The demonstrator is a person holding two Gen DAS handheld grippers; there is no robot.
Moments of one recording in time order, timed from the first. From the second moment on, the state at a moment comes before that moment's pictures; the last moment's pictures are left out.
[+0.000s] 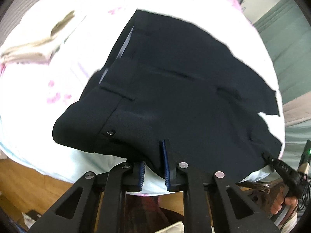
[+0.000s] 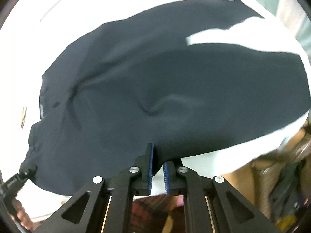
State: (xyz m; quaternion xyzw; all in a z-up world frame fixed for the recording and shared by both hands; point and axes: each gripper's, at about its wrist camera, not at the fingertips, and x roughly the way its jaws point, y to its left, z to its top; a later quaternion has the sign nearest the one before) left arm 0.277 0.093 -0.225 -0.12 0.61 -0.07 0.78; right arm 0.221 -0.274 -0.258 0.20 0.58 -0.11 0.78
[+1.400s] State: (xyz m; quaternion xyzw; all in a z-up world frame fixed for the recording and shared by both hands) left arm 0.652 0.040 -0.305 -0.05 0.66 0.06 0.75; right arm 0.610 -0.307 -0.267 0.11 0.62 -0.02 0.77
